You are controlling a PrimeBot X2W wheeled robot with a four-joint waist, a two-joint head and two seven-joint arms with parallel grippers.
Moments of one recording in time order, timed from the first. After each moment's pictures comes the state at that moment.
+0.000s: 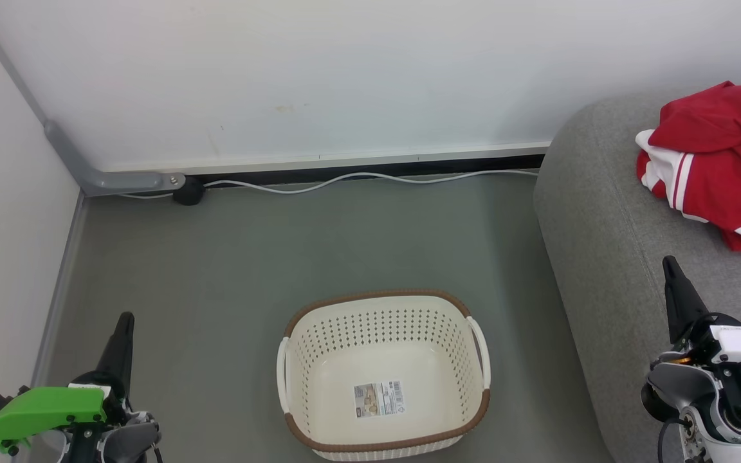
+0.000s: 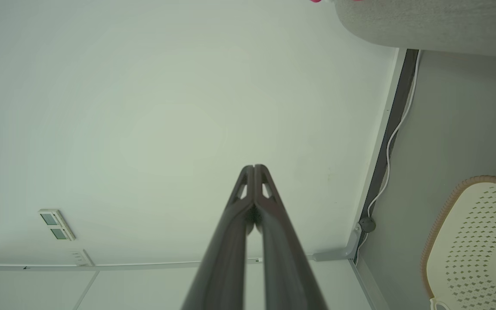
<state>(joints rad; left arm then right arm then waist) -0.06 0.05 0.06 0.28 -1.61 -0.12 0.09 -0.06 -0.06 -0.10 0.28 1.63 0.12 0.08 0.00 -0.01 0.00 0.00</state>
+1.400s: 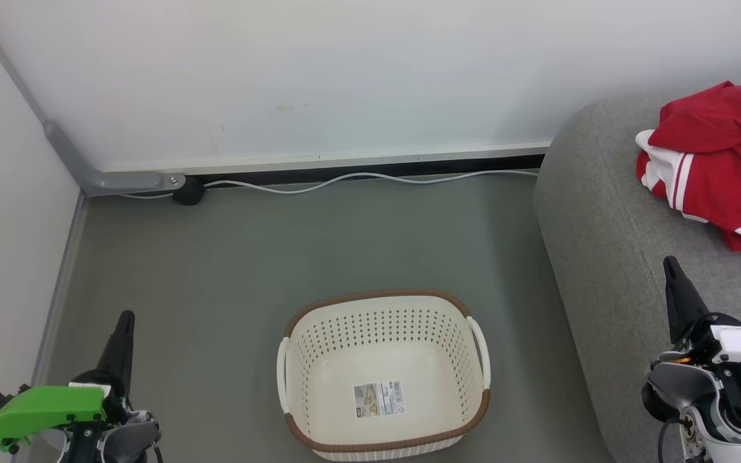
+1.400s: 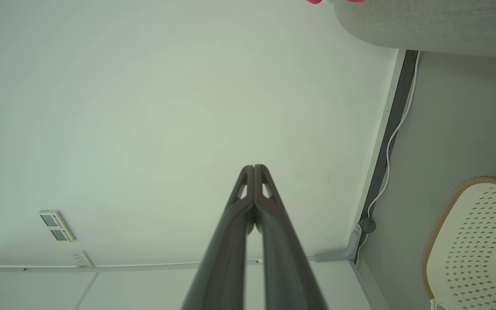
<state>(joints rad) -0.06 0.05 0.06 0.28 -1.61 -0.12 0.10 -0.06 -0.06 -0.10 0.28 1.63 0.12 0.08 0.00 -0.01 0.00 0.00</state>
